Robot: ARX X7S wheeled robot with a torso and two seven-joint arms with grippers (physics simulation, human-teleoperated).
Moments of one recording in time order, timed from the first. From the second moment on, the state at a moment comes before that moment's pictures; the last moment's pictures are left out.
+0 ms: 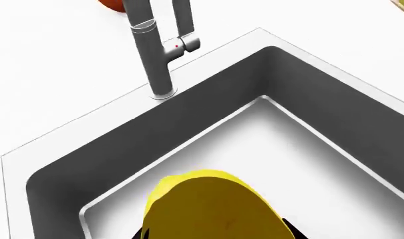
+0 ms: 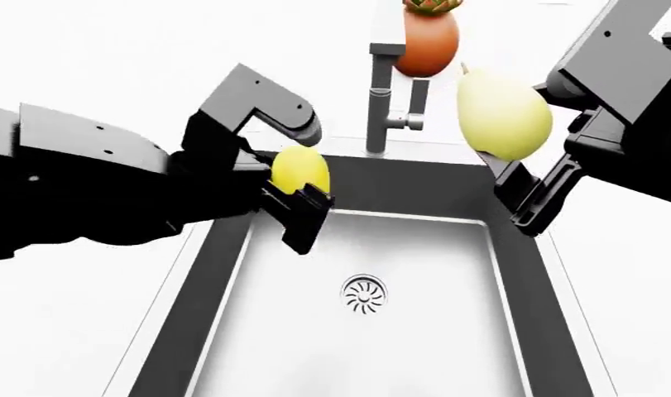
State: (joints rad) left arm -1.58 -0.65 1.14 0.05 -1.64 -0.95 -0.31; right arm 1.26 0.76 -0.46 -0.60 0.16 1.43 -0.79
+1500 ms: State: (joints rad) left arm -1.65 -0.84 1.00 0.26 -1.82 -0.93 -0.44; right arm 1.29 0.70 -0.41 -0.57 0.13 1.46 -0.70
